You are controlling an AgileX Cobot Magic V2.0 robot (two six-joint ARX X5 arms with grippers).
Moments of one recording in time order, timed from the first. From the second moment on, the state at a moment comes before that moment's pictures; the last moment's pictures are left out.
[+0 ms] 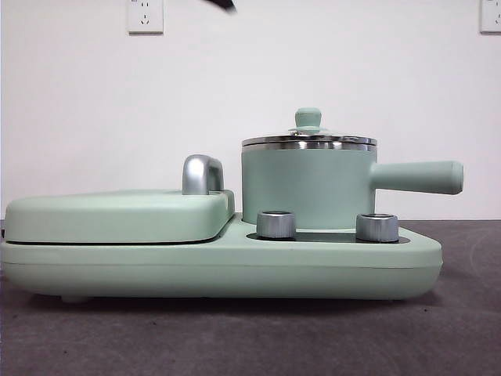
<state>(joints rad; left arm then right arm) -0.71 1.40 1.55 -0.75 0.21 0.12 0.87 0.41 0.71 -0.80 0.20 0.45</state>
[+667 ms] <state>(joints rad) -0.71 0.72 0.94 -0.77 0.17 -0.21 0.87 0.41 0.71 -0.78 0.08 0.44</state>
